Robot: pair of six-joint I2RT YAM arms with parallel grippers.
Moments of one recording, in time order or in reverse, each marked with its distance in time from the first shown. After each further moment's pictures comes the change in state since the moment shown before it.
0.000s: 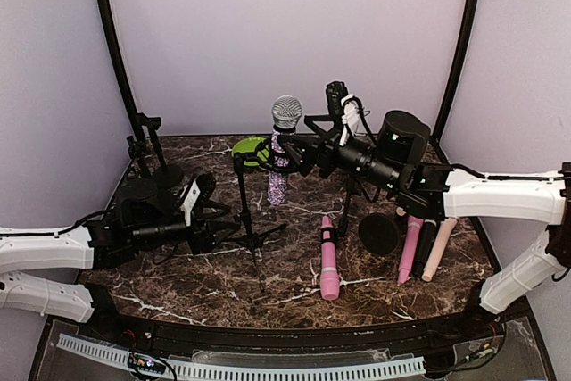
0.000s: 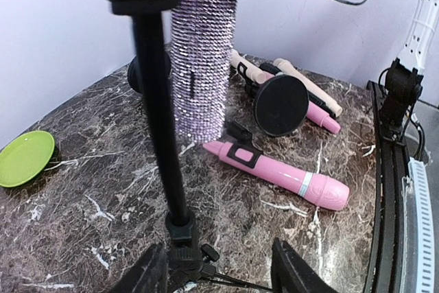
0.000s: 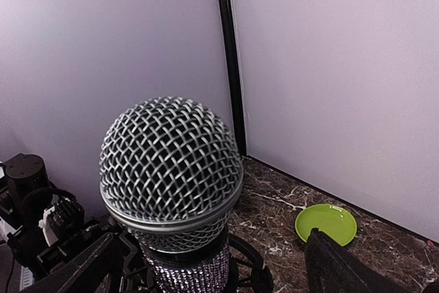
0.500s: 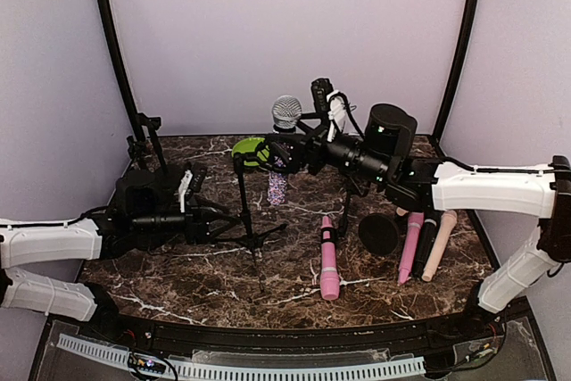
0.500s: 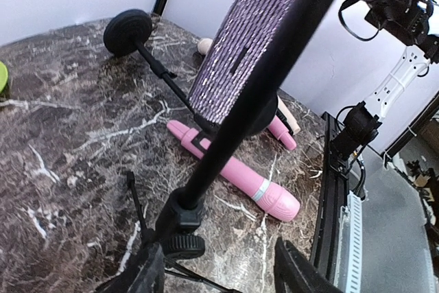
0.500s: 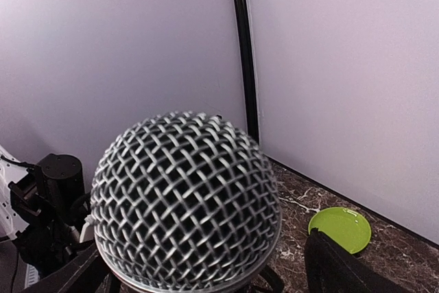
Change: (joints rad) left arm 0.163 0.132 0.002 0.074 0.323 -0.313; right arm 0.000 0.080 0.089 -0.025 -0.060 0.003
